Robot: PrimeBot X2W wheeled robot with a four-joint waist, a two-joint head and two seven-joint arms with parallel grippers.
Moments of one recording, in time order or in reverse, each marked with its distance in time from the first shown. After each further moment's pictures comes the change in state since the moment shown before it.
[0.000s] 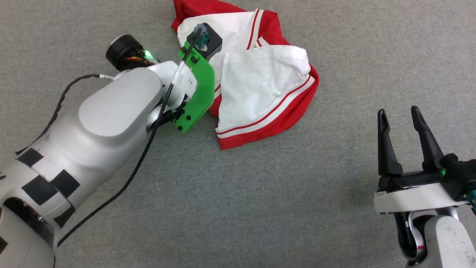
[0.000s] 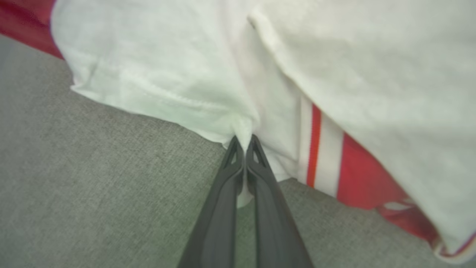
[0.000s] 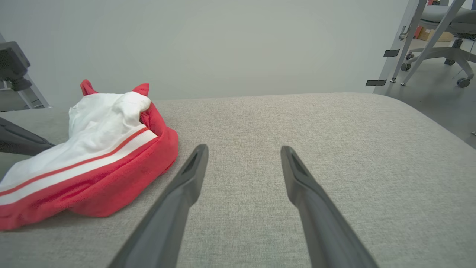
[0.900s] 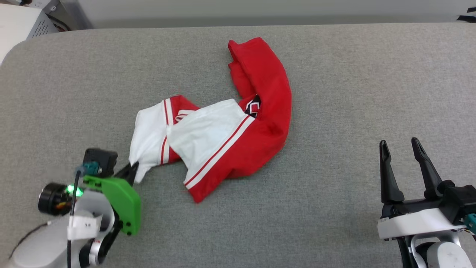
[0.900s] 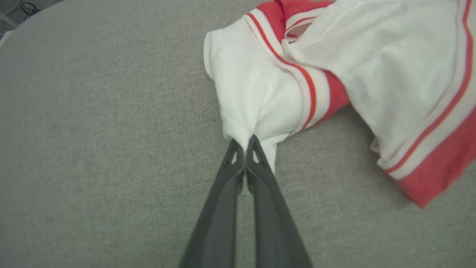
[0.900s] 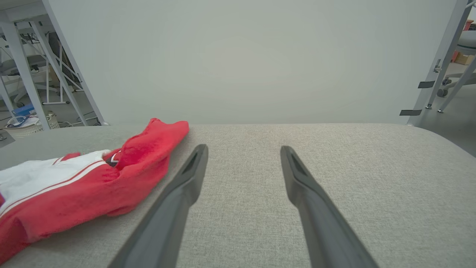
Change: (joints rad) left arm 0.641 0.362 0.175 -0.371 -0.178 0.411 -0.623; right arm 0.115 0.000 -0.027 0.008 -0.021 0.000 0.000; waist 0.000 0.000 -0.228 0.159
